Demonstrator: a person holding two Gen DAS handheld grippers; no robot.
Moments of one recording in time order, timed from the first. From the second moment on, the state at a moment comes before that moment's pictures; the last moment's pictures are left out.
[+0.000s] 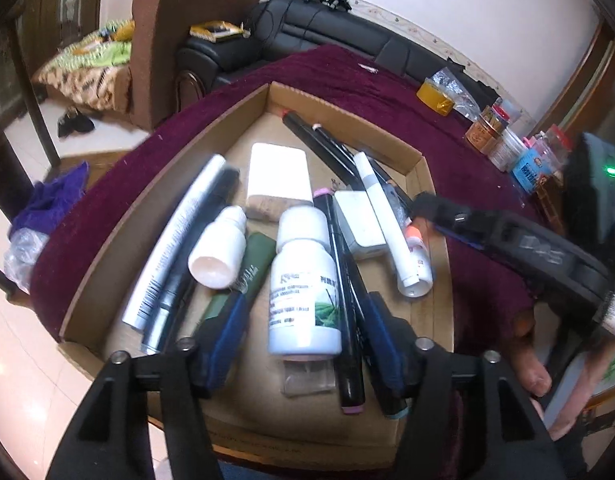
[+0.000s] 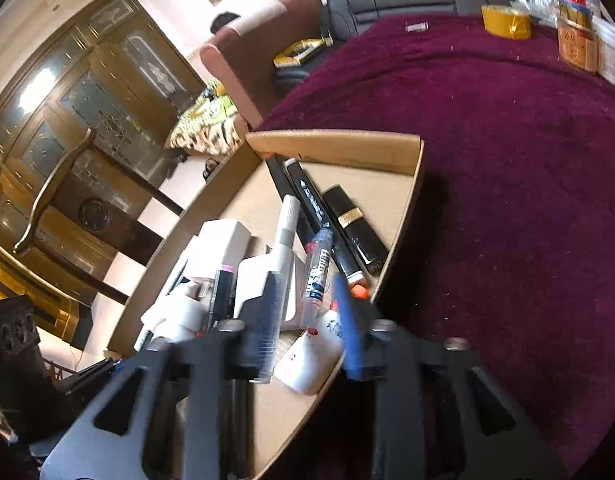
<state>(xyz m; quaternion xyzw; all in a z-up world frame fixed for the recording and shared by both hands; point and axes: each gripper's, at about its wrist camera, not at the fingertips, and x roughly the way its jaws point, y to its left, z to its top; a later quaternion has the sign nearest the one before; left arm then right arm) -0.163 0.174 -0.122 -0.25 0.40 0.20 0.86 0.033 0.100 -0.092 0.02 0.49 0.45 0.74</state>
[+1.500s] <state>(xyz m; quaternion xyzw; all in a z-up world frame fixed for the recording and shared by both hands) 0.001 0.014 -0.109 -0.19 0.47 0.04 0.86 0.186 -0.132 -0.102 0.18 0.48 0.34 0.79</state>
